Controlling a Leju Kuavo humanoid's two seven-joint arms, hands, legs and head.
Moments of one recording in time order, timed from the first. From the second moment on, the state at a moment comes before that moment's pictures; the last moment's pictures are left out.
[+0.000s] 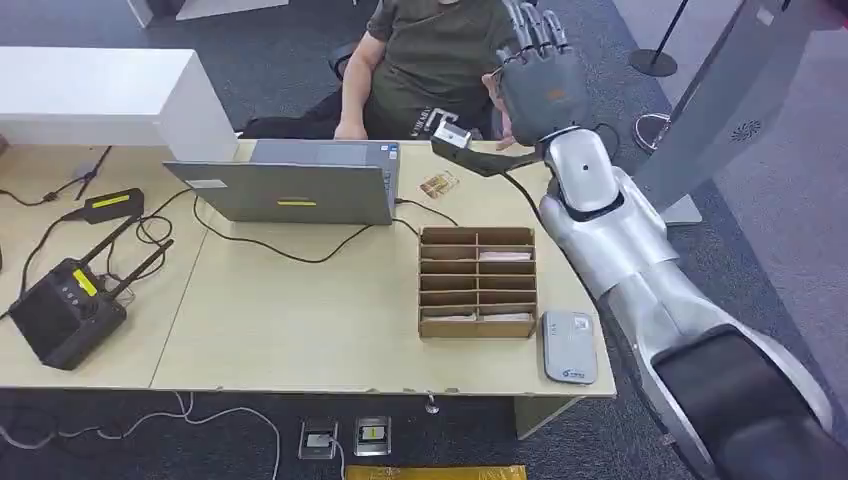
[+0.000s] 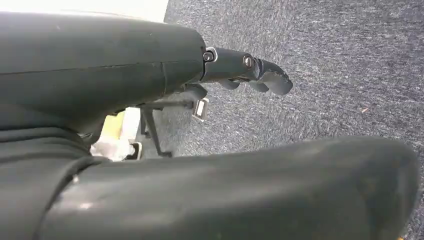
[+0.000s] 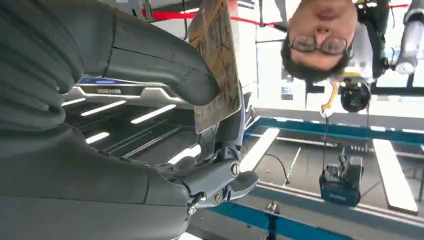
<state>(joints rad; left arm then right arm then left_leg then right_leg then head) -0.14 0.26 -0.89 -0.19 1.23 0.19 0.15 -1.11 -0.05 0.55 -0.73 1.40 -0.50 0.05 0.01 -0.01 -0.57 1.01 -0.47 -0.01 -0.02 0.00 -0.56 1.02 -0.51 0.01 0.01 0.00</state>
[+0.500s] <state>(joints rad) -0.14 0.27 -0.90 -0.19 1.22 0.15 0.15 -1.15 -0.01 0.56 -0.51 1.44 -0.48 0.10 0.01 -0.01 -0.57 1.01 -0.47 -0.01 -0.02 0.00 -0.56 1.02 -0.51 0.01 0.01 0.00</state>
